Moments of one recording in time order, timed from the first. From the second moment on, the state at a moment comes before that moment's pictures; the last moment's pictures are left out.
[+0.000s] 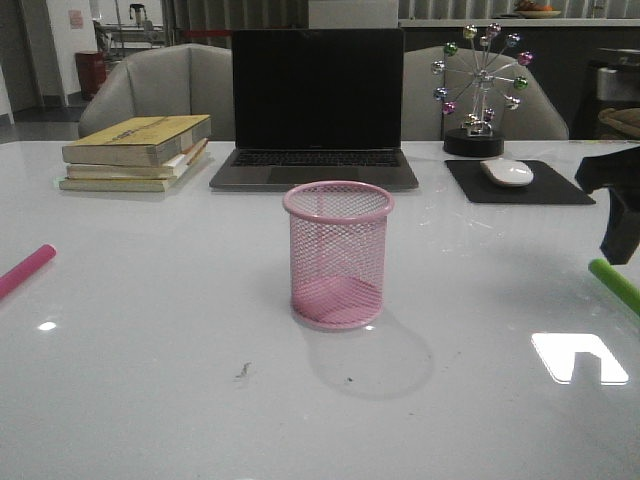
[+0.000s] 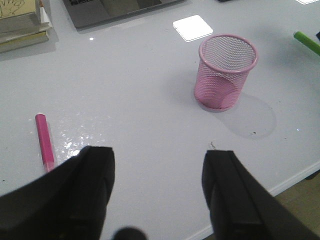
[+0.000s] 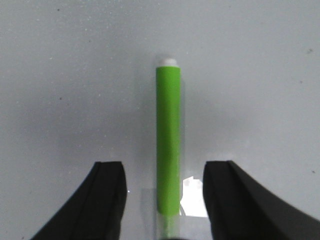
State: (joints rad) left arm -0.43 0.66 -0.66 -0.15 0.63 0.17; right arm 0.01 1.73 -1.07 0.04 0.60 0.05
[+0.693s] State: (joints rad) left arm -0.43 0.66 -0.66 -0.16 0.63 0.17; right arm 0.01 2.02 -1.40 0.04 0.78 0.05
